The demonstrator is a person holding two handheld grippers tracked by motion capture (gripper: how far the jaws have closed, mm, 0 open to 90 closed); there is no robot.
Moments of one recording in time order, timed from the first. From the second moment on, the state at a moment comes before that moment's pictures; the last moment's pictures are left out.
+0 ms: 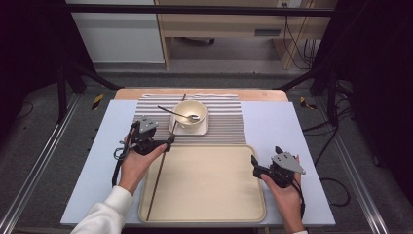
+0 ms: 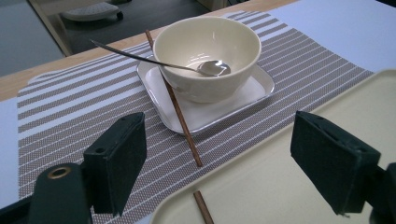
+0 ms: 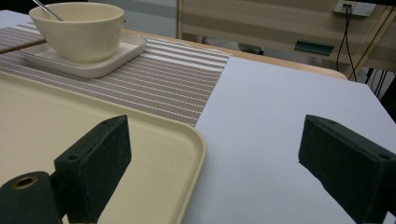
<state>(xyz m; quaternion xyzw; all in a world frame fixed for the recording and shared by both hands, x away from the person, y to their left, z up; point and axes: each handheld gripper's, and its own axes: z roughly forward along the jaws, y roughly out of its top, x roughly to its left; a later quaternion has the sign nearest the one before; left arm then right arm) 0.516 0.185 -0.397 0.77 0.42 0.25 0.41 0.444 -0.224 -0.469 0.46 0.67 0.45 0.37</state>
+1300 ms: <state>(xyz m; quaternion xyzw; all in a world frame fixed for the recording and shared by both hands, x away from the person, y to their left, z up) 0.555 0.182 -0.406 0.78 0.42 0.26 0.38 0.445 -0.223 -0.469 0.45 0.67 0.45 0.38</state>
